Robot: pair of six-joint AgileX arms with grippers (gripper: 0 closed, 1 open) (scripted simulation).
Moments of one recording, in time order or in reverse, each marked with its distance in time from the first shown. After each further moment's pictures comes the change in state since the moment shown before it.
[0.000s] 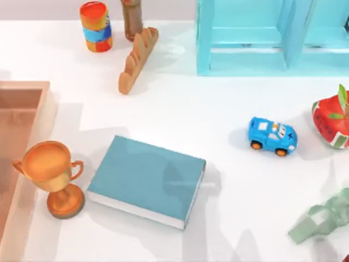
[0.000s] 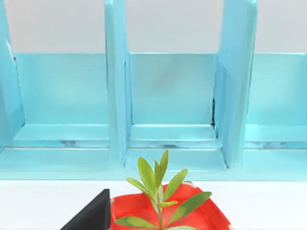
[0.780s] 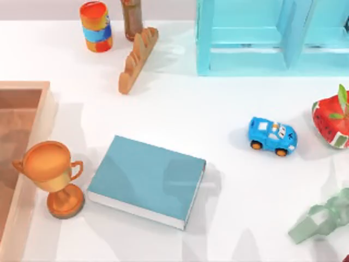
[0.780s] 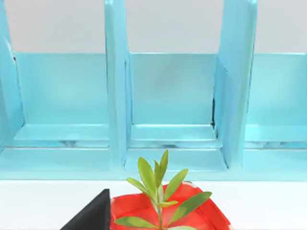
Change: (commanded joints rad) left arm 0.006 0.054 -0.246 0.306 0.000 0.007; right arm 0.000 0.000 0.000 0.000 0.000 0.000
